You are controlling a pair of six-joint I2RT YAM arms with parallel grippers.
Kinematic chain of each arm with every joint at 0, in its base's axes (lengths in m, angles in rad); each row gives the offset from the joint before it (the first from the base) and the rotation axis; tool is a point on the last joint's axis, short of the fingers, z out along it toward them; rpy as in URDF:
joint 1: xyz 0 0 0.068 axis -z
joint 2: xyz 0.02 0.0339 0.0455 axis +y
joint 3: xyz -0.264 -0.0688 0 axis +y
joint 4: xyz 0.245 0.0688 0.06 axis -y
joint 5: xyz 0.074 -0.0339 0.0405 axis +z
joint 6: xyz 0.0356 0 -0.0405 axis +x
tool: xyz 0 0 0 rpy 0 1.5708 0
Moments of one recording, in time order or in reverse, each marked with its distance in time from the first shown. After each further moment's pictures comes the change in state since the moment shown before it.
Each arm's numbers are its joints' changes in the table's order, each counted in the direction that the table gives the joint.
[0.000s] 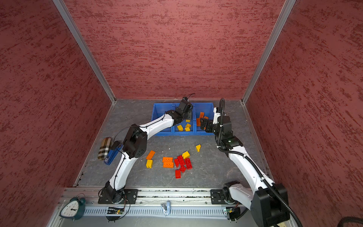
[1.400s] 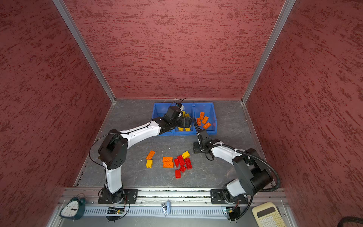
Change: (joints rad) left arm -0.008 -0.387 0.549 0.185 -0.251 -0.063; right arm -0.253 0.387 0.093 -0.199 -0.063 0.029
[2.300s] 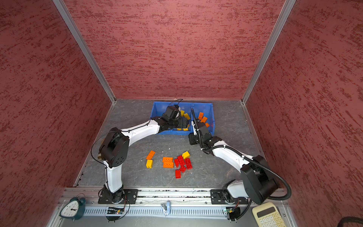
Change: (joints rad) left arm -0.047 0.011 -0.001 -0.070 -0.061 -0.022; right arm -0.049 -0.093 -0.128 0.154 0.045 -0.047
